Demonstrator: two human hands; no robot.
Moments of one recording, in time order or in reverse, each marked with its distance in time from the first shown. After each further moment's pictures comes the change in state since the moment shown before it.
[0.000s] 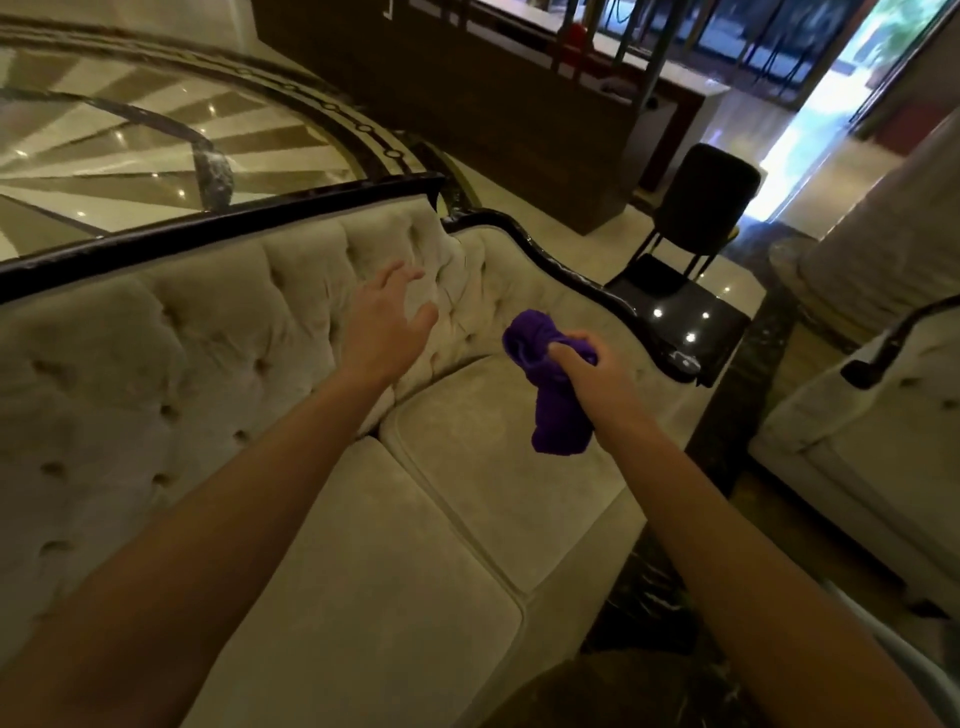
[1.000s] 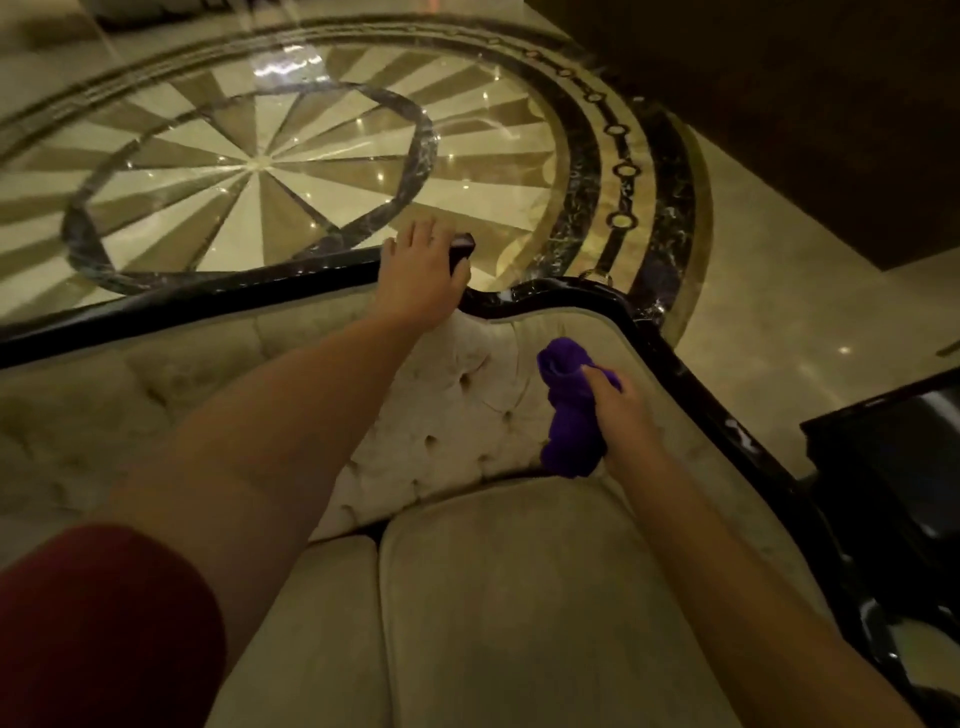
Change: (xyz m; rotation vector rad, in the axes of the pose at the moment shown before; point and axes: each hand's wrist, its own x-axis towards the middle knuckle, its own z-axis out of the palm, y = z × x) left_hand 0.482 -0.078 0.253 0.797 0.072 -0.314; right_hand 0.612 0.123 0.025 0.190 -0.389 0.299
